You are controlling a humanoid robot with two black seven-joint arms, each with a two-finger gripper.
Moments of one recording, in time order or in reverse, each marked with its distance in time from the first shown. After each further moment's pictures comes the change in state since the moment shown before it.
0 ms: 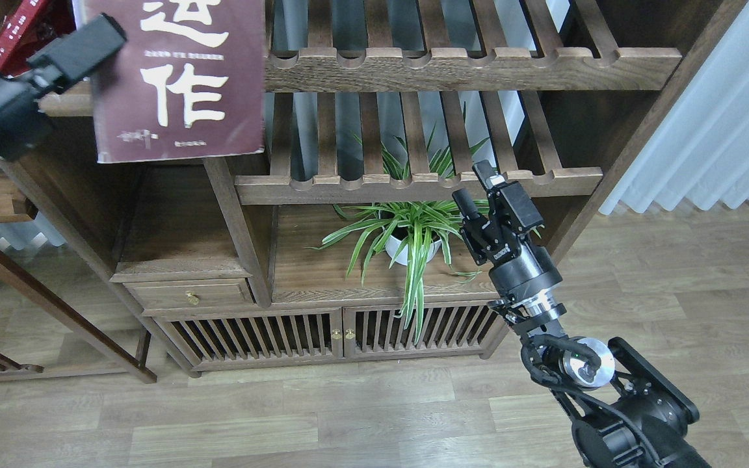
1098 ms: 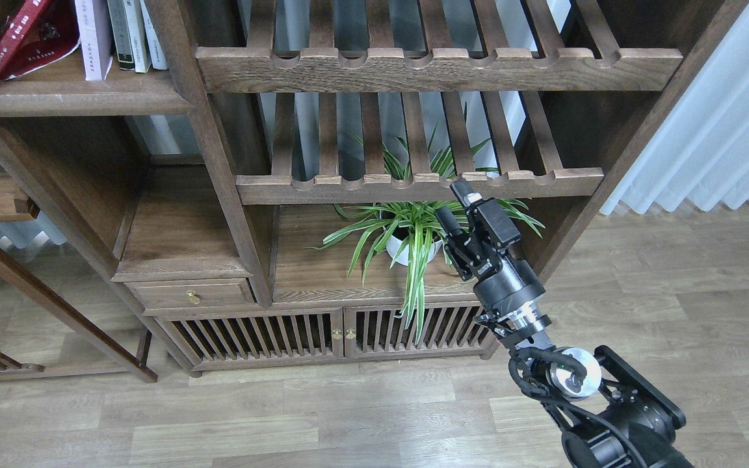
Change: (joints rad) left arm -0.075 0.404 -0.193 0.199 0.053 0.001 0.088; right arm -0.012 0.027 -0.034 -0.026 -0.055 0.000 -0.001
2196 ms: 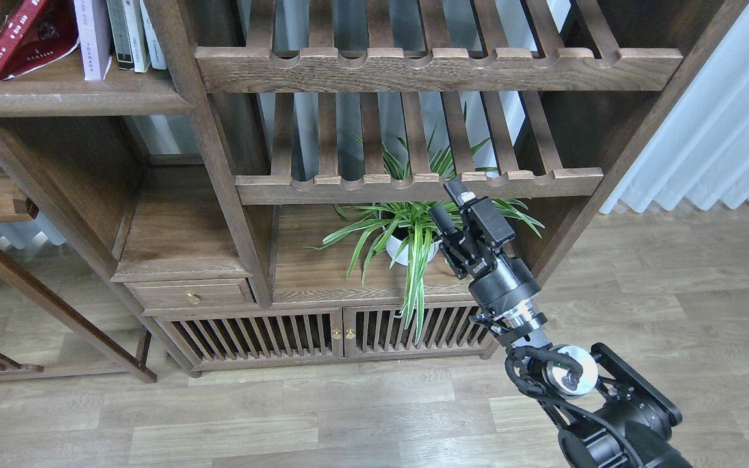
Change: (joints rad) left arm 0.002 -0.430 -0.333 0.183 0.534 0.000 -0.045; right arm 0.011 0.006 -0.002 0.000 -0.003 0.000 -0.007
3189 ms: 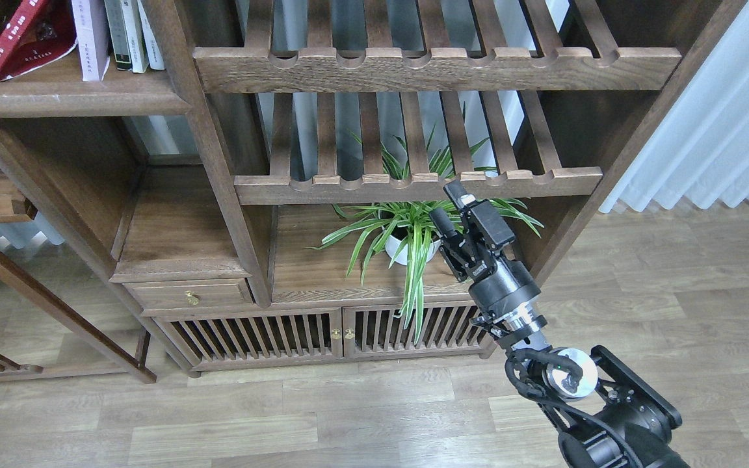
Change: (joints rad) left arm 0.015 -0.221 0.024 0.008 0.428 0.041 -0.555; right arm -0.010 0.000 0.002 0.000 0.002 0.000 -0.001
